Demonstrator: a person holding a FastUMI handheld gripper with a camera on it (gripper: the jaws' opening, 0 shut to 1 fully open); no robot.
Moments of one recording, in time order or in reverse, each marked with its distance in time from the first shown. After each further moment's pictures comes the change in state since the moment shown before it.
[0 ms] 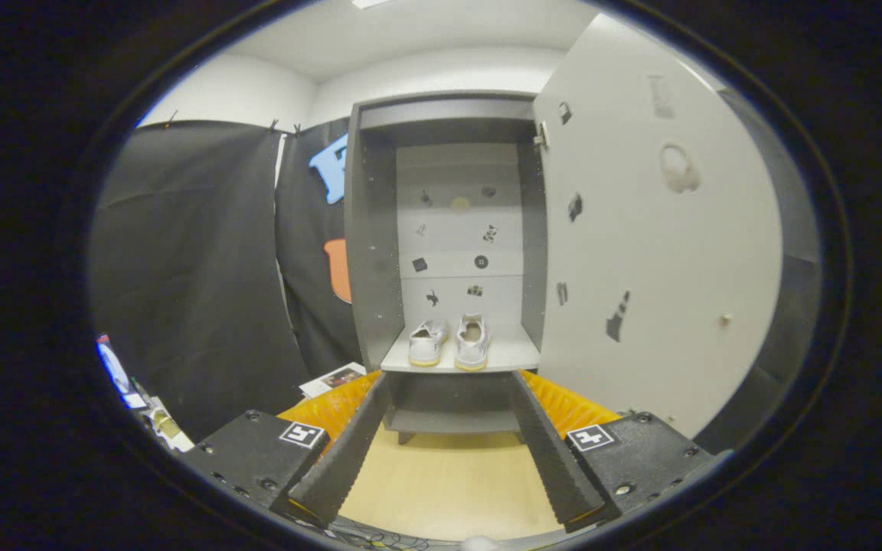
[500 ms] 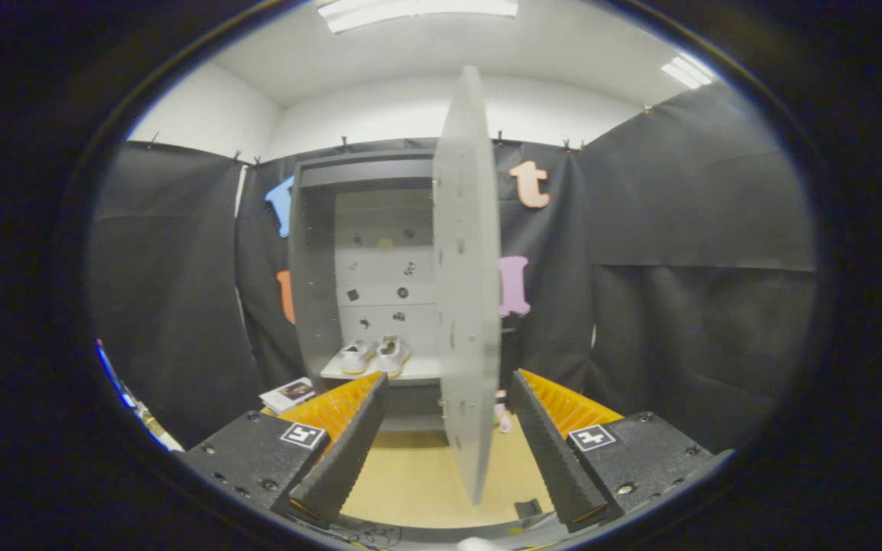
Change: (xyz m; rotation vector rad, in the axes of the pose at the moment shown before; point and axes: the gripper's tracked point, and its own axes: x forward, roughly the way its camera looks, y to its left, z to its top) arm -0.132 -0.154 0.022 0.003 -0.101 -0.242
